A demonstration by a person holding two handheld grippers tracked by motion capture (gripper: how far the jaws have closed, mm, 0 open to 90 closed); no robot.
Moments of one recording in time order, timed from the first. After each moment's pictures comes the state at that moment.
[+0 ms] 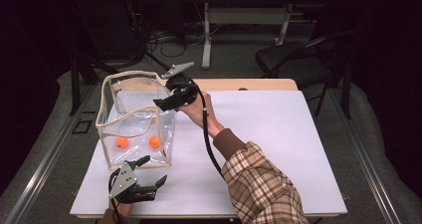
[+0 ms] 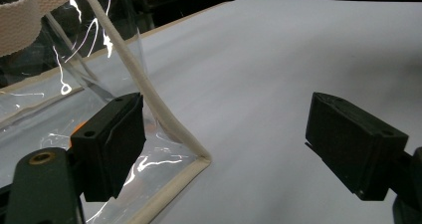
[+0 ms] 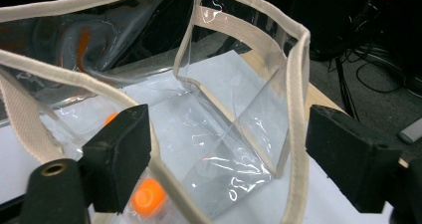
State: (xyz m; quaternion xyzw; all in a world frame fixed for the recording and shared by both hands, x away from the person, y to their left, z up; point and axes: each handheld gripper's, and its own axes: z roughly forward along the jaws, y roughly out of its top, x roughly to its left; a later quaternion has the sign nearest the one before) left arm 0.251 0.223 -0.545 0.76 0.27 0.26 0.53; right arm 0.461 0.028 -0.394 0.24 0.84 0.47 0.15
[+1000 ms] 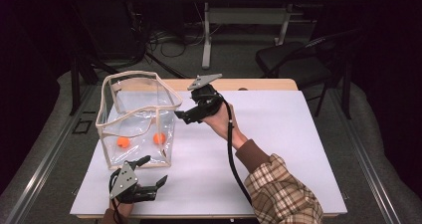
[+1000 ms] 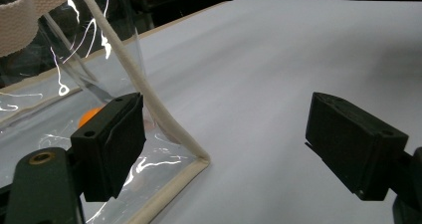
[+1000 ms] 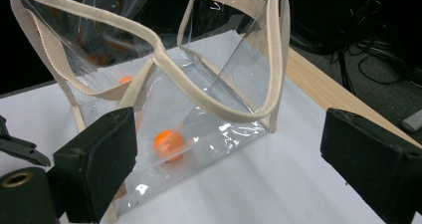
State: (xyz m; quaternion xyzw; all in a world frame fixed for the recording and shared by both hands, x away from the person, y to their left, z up) left arm 0.251 0.222 -0.545 0.76 0.27 0.26 0.53; right arm 0.433 -0.034 -0.407 0.24 0.84 0.47 0.14
